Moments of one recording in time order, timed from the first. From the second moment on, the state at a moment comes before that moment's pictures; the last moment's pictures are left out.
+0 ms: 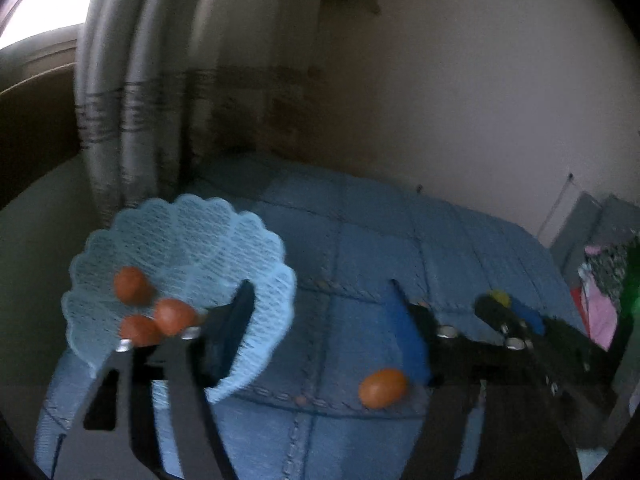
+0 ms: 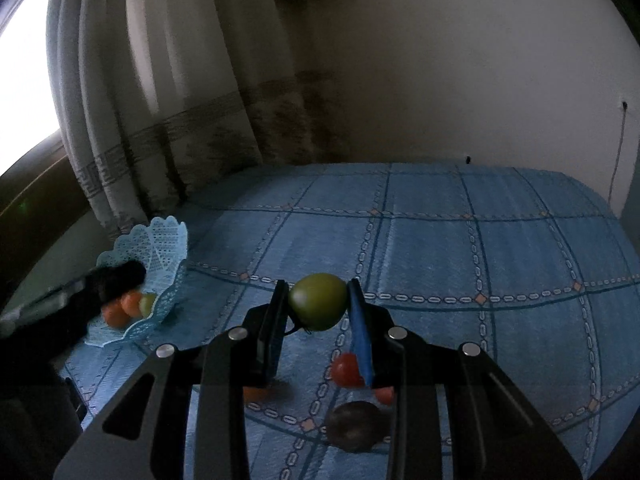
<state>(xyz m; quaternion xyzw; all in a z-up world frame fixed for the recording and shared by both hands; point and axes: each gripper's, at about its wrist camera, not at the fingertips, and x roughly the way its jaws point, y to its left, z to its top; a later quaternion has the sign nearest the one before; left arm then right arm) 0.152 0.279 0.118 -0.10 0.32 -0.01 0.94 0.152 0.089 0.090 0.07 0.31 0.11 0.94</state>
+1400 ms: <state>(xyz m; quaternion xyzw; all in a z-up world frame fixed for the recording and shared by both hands) 0.097 0.155 0.032 -0.04 0.44 -0.17 0.88 0.157 0.056 0.079 0.11 0.32 0.11 0.93</state>
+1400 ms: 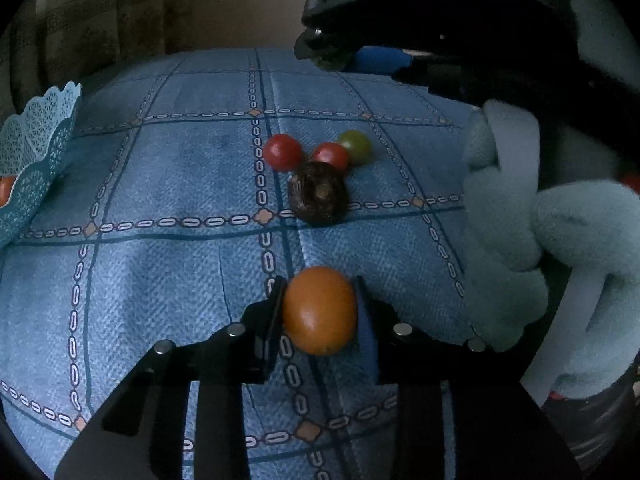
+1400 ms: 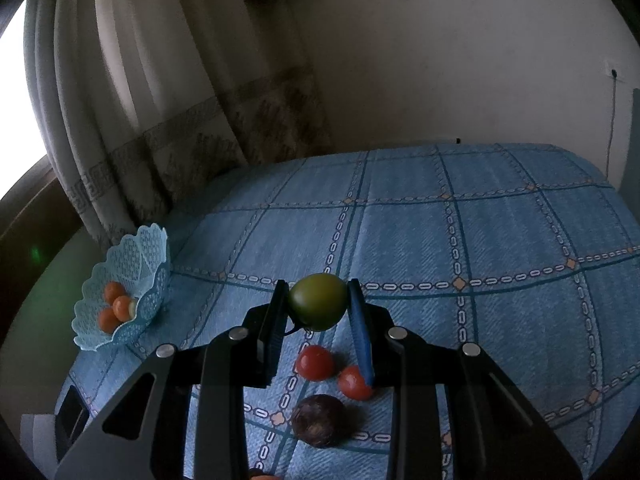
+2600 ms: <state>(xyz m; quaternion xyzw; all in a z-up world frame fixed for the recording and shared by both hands) 0.110 0.353 0.096 -0.10 0.31 0.10 0.94 0.157 0.129 0.072 0.06 0.34 0.16 0.92</state>
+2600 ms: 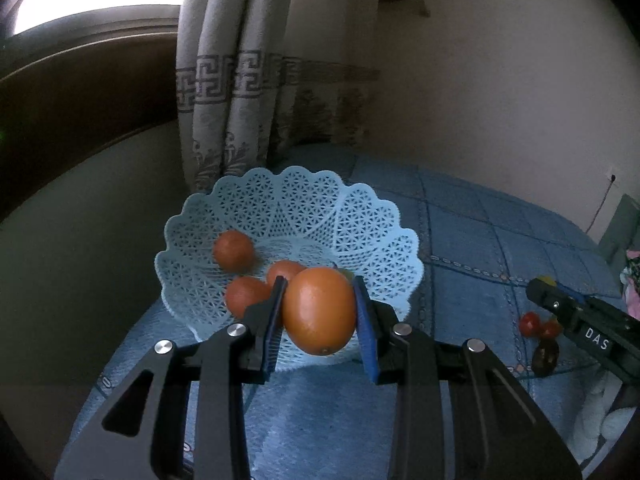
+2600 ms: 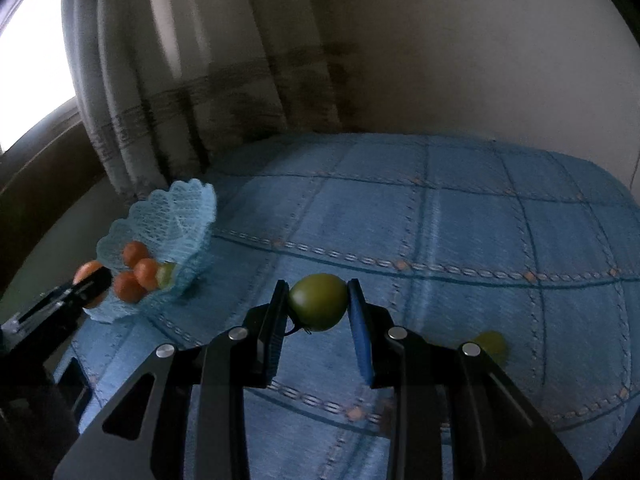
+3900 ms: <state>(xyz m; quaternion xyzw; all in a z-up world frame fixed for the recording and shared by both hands) 0.110 0.390 0.095 -0.14 0.30 0.17 0.93 0.199 0.248 0.109 0.06 0.33 0.23 0.91</state>
